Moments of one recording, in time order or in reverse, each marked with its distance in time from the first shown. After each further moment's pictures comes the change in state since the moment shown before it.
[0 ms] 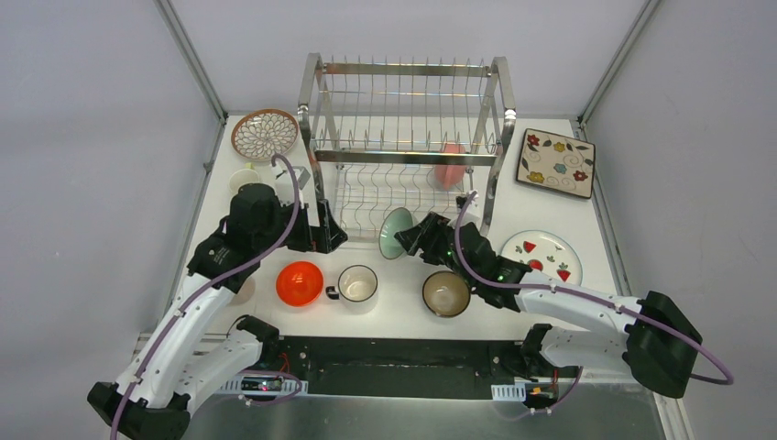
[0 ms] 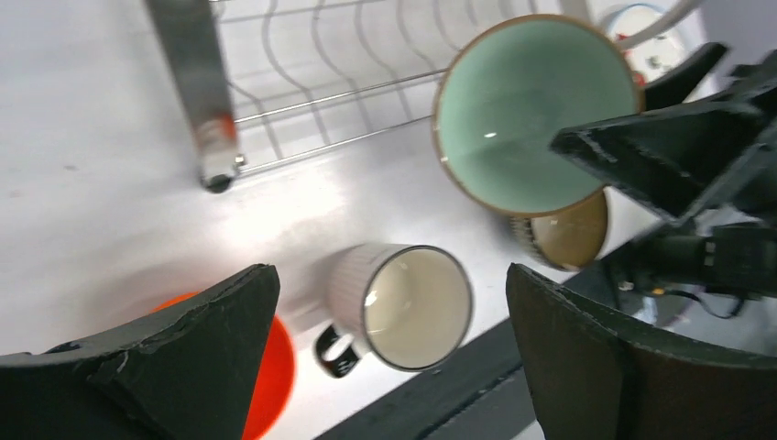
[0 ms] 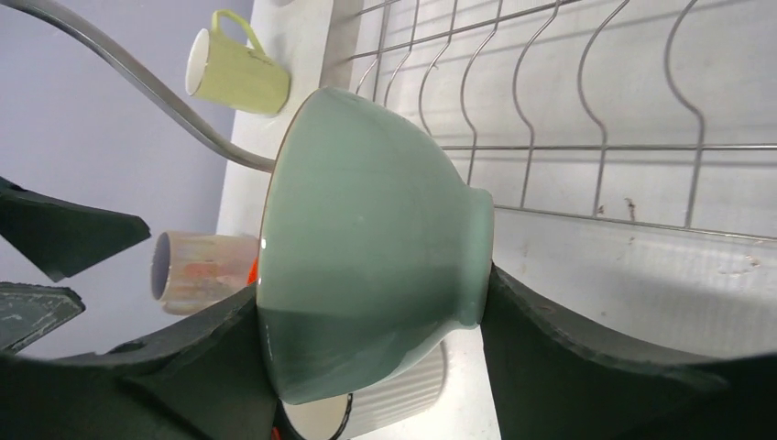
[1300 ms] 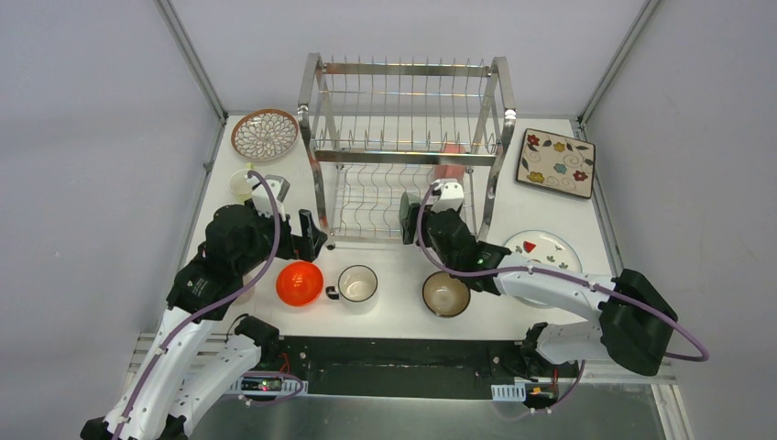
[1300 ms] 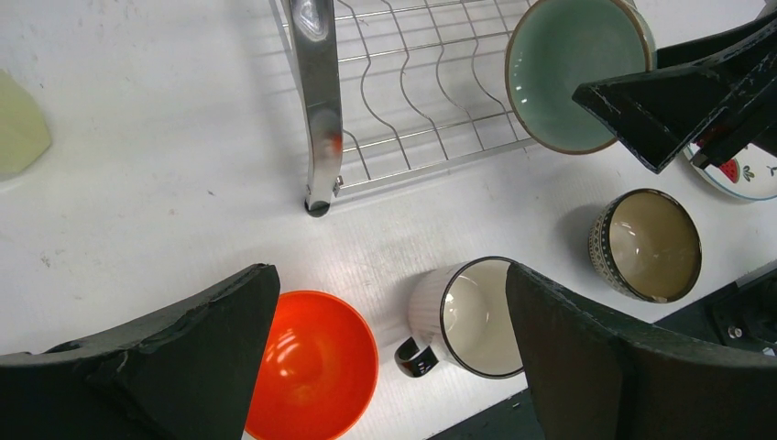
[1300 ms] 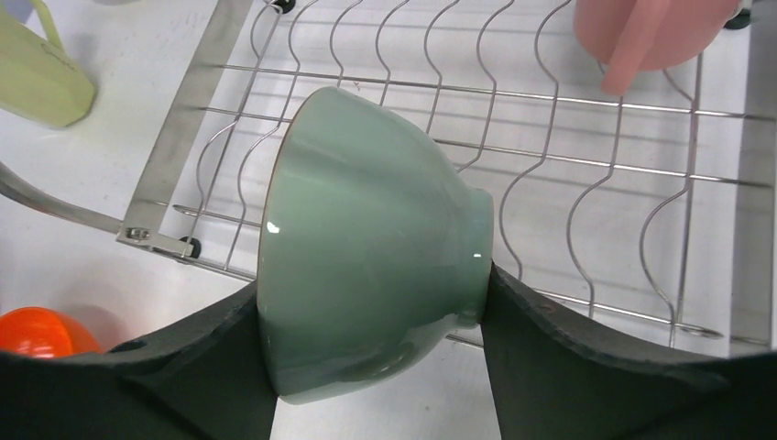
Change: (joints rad) left arm 0.000 -0.191 -0.035 -0.041 -0.215 0.169; right arm -0.002 0.174 0.159 -0.061 0.246 -0.471
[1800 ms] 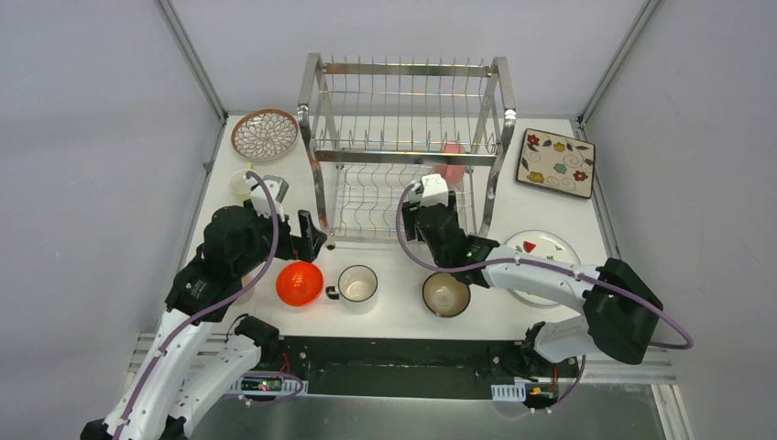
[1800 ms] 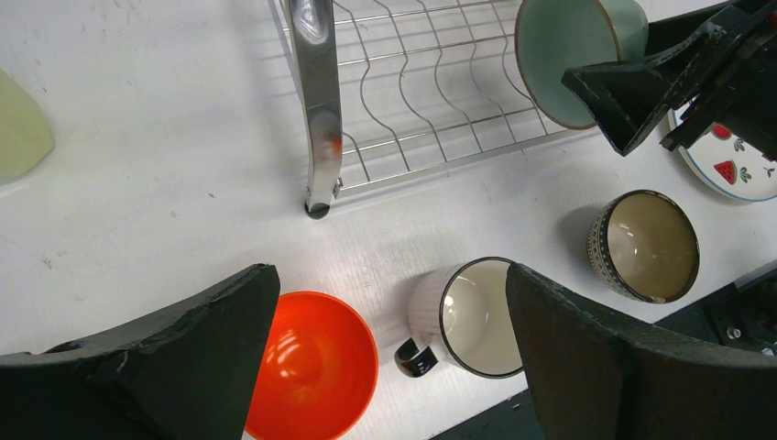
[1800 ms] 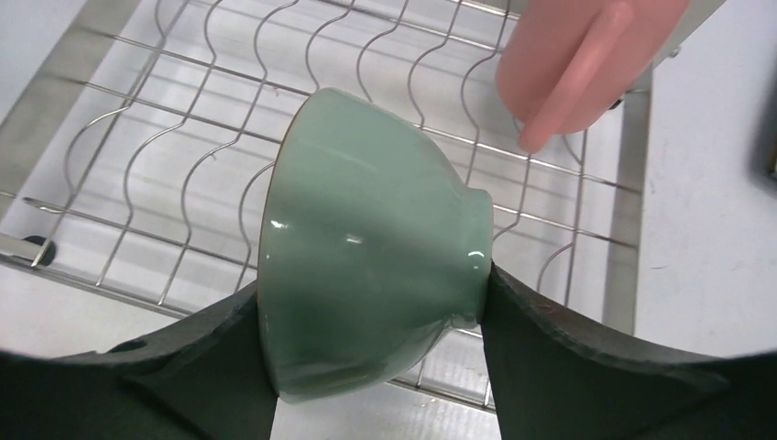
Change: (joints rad) left arm 0.000 -0.009 0.000 0.000 0.000 0.001; right arm 0.000 0.092 0.071 -0.020 0.113 -0.268
